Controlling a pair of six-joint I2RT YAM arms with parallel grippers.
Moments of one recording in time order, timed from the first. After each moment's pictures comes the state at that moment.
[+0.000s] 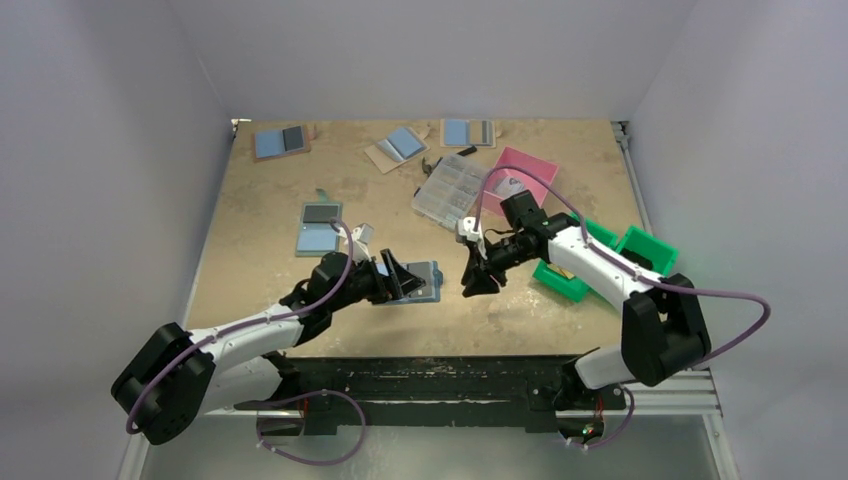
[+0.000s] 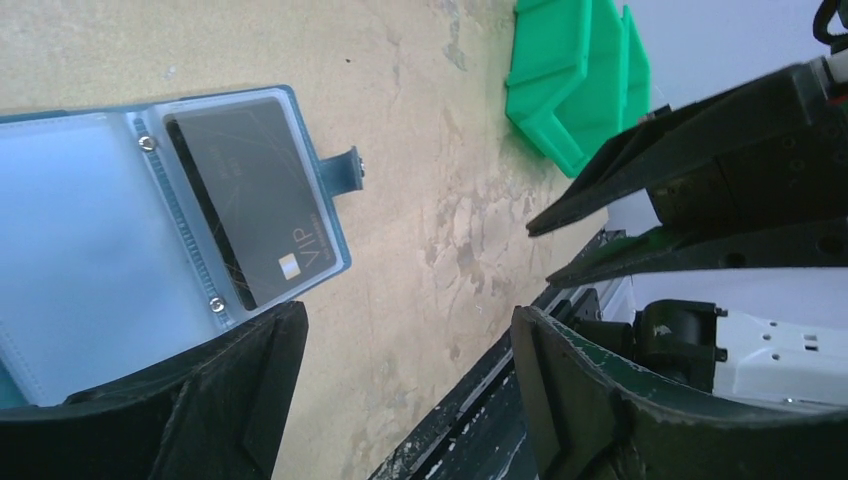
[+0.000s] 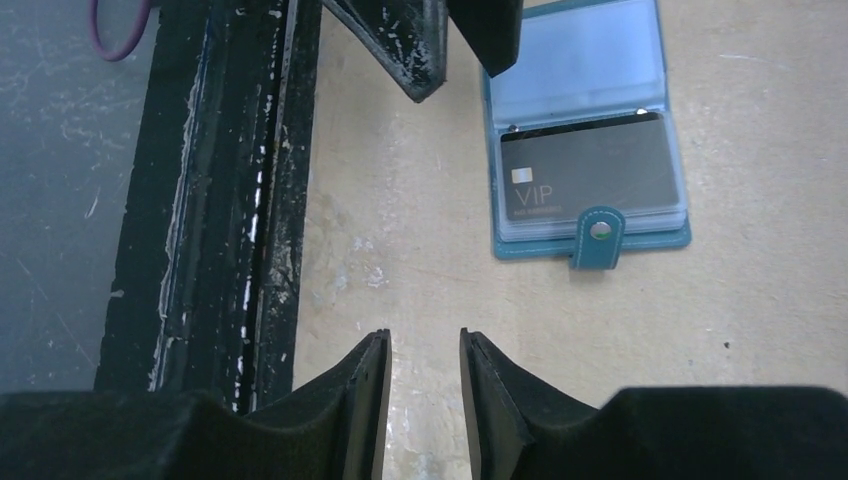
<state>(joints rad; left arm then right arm) -0.69 1.11 0.33 0.42 0.21 -0.91 0.43 1.43 0.95 -0.70 -0.95 -0.83</state>
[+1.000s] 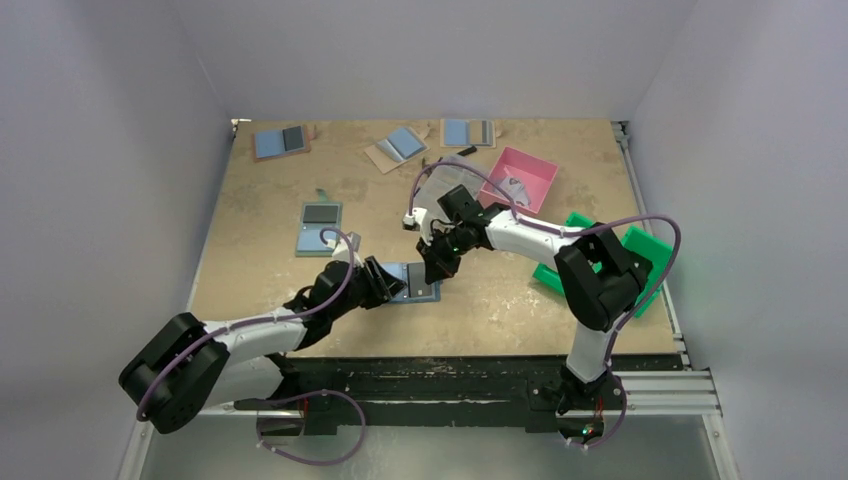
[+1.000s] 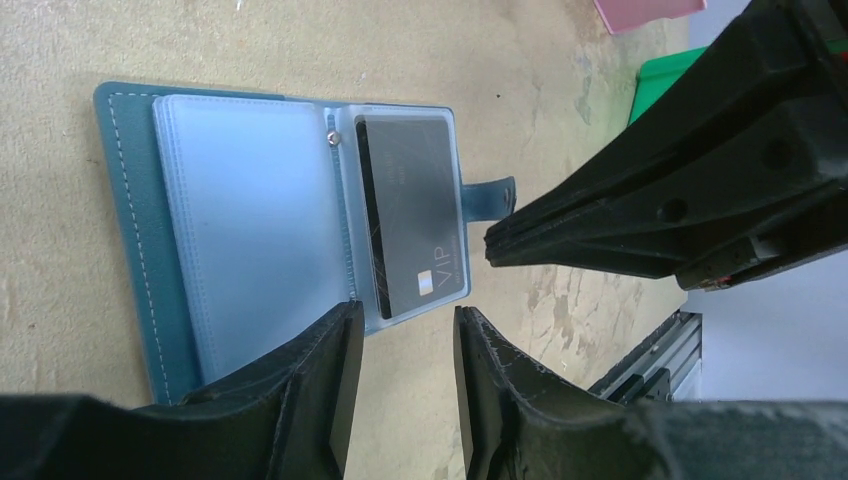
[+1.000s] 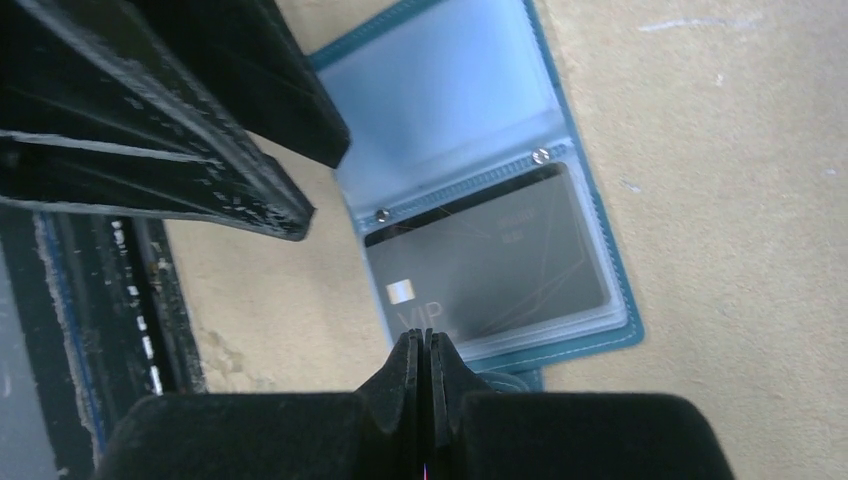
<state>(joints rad) -0.69 1.16 0.26 0.44 0.00 -0.96 0.66 1.81 1.20 -0.48 -0.64 -0.35</state>
